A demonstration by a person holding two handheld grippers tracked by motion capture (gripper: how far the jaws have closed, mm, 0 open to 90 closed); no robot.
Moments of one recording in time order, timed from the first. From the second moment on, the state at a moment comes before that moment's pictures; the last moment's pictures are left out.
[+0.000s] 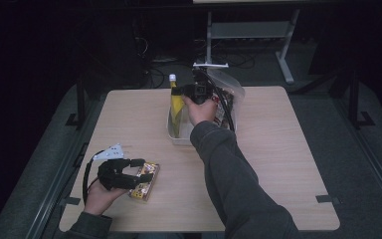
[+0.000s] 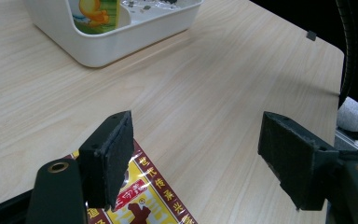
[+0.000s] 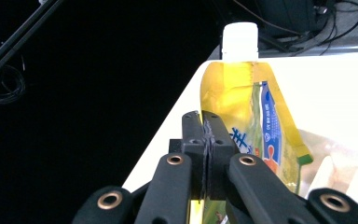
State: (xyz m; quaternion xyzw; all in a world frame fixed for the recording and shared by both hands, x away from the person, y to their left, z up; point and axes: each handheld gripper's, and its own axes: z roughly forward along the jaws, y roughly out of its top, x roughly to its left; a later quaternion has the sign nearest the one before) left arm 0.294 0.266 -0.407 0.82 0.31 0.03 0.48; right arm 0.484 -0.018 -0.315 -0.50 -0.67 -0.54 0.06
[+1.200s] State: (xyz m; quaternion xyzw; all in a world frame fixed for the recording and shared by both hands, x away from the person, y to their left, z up) left arm 0.293 0.269 -0.412 0.82 0.33 0.05 0.47; right arm 0.477 -0.035 -0.306 -0.49 -0.70 -0.53 0.07
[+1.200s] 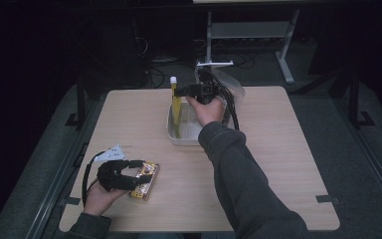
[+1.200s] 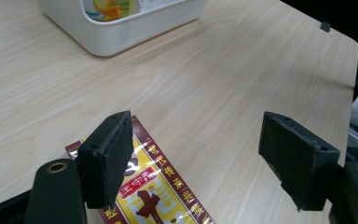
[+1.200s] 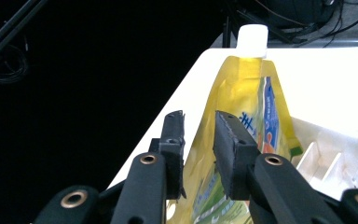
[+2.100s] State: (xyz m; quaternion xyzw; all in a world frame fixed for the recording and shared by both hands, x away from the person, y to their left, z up) left arm 0.292 0.266 -0.416 0.83 0.33 0.05 0.45; right arm 0.456 -0.054 -0.303 -0.46 -0.70 -0.54 0.10
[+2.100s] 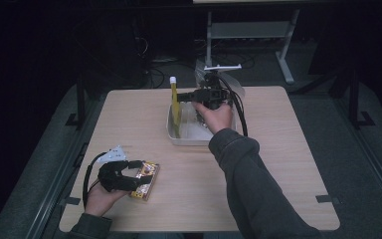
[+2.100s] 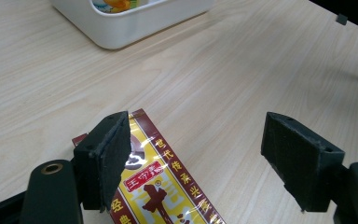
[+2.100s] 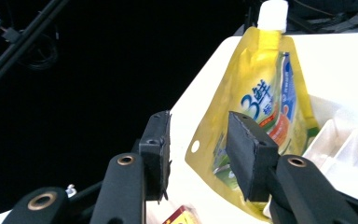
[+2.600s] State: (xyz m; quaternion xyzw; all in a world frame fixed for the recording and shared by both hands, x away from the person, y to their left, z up) left arm 0.291 0.265 -0.422 0.83 0.34 0.07 0.43; right arm 0.444 -0.063 -0.308 -0.45 -0.71 -0.53 0.12
